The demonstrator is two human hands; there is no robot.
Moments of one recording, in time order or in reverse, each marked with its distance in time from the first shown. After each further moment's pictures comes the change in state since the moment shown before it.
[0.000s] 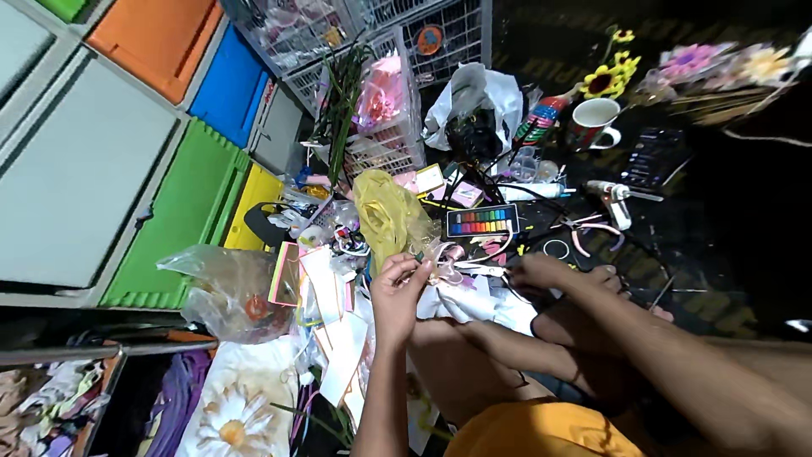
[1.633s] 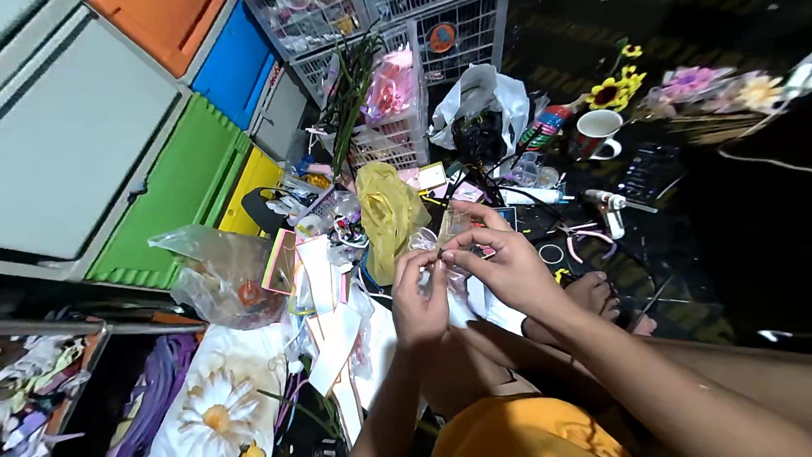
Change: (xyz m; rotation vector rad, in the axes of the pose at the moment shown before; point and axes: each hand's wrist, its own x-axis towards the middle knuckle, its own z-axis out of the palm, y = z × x) left_hand -0.025 -0.012 0.026 0.211 0.116 0.356; right_hand -0.117 -0.179 -0.034 0.596 0.594 -0.593
